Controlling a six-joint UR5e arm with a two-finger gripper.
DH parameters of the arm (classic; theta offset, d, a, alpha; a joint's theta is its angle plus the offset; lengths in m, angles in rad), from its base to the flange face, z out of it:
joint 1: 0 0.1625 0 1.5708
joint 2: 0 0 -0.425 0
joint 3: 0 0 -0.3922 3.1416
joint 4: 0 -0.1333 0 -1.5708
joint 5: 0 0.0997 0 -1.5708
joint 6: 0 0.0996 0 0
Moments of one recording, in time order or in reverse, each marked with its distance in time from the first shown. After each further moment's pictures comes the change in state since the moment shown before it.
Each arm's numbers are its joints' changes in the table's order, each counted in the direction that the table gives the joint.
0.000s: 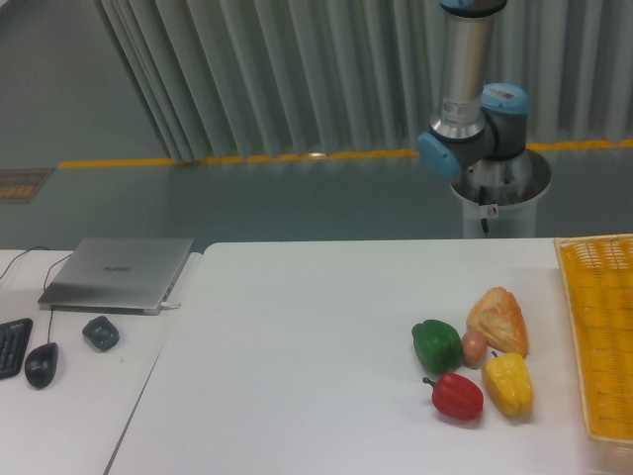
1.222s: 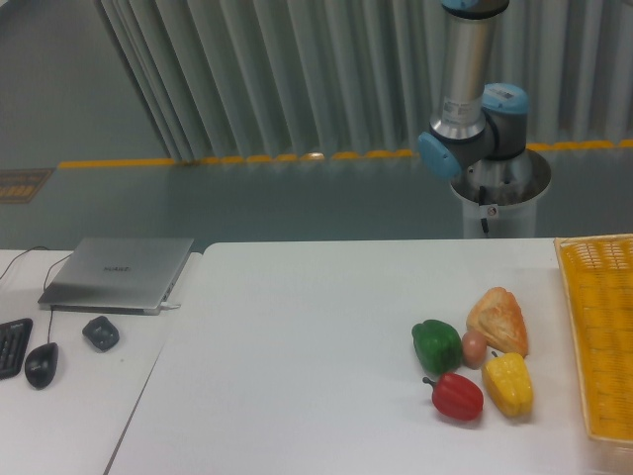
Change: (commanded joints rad) arm 0.005 -0.008 -0.051 -0.155 -0.078 0.000
